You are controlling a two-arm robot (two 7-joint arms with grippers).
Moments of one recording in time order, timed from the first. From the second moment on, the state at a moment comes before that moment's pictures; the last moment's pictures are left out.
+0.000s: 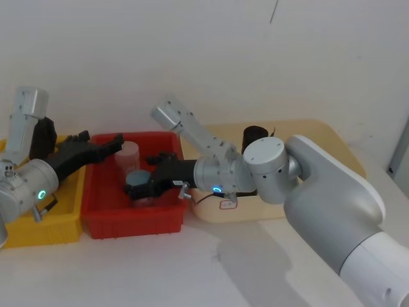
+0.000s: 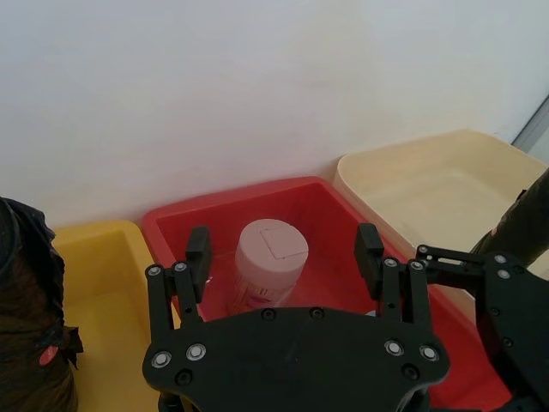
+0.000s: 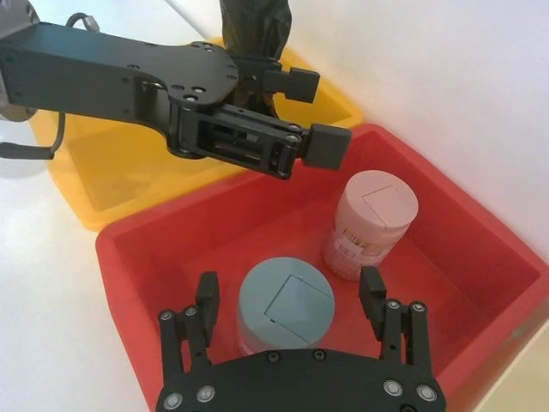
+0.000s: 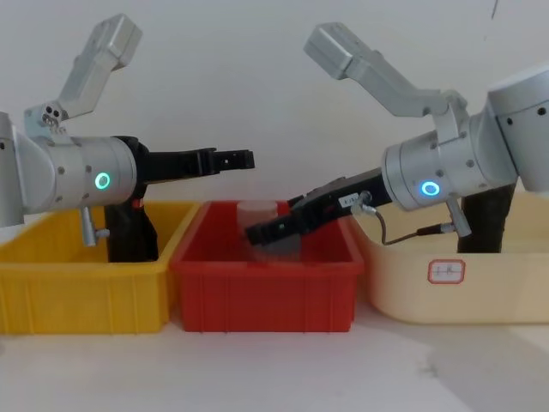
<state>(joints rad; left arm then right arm) -0.72 0.21 0.43 -1.01 -0.58 0.20 -0.38 0.88 0.16 -0.68 -0.89 0.21 0.26 0.63</state>
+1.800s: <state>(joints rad) -0.72 0.21 0.43 -1.01 -0.58 0.20 -0.38 0.85 0.17 -0.52 -1.05 0.31 0.25 0.59</state>
